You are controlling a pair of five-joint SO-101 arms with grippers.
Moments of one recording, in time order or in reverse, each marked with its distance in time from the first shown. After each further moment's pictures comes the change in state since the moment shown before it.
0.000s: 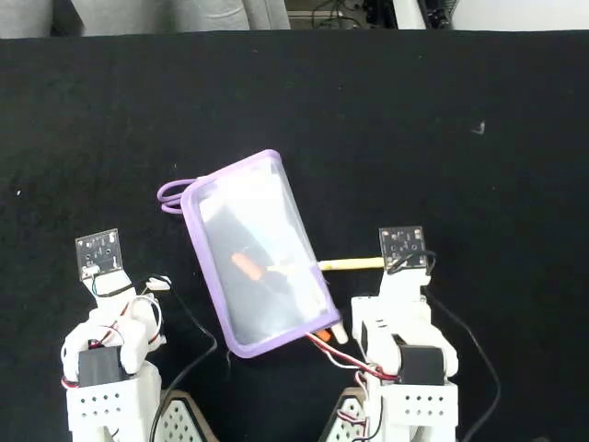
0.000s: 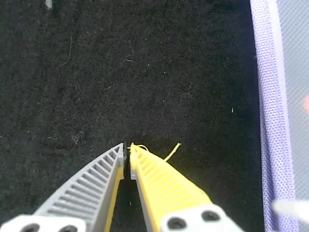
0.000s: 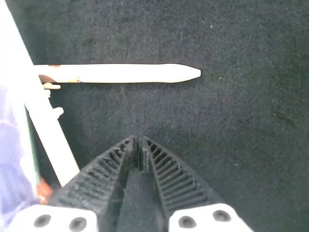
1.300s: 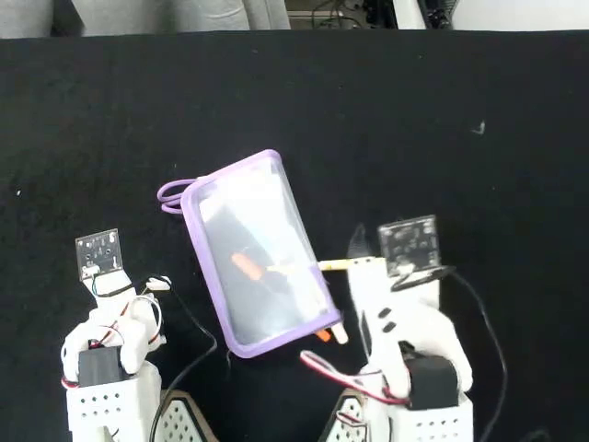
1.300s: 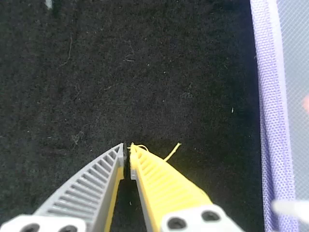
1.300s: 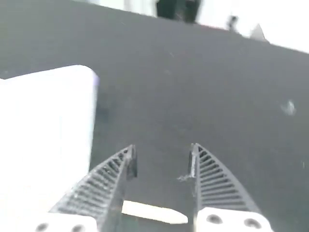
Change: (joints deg) left arm 0.0 0.0 0.0 0.0 0.0; right arm -7.3 0.0 -16.0 -15.0 5.7
